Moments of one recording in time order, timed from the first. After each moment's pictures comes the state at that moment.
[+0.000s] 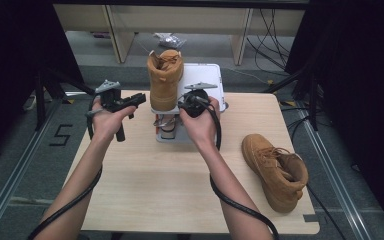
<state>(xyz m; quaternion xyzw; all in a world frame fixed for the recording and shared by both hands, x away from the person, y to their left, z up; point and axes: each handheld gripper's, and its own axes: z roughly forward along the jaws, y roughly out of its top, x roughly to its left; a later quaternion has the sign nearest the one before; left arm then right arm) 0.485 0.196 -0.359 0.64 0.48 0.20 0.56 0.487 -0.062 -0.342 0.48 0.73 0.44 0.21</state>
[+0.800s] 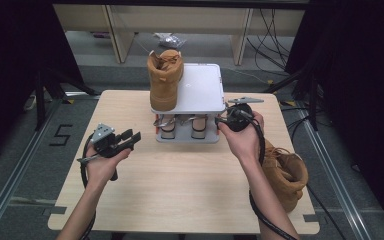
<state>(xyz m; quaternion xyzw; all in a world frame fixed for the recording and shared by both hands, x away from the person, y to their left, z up) 0.408 0.208 -0.436 0.65 0.47 0.23 0.54 0.452 -0.165 -0.351 0.53 0.73 0.38 0.21</state>
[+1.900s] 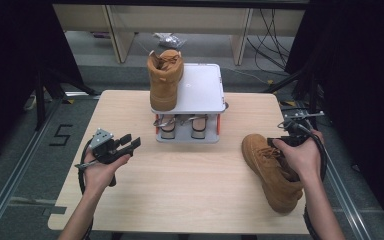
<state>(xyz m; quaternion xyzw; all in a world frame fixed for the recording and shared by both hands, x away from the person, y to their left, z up) 0.394 0.208 -0.439 0.65 0.48 0.22 0.54 0.410 -0.307 -0.355 0.61 0.72 0.26 0.19</state>
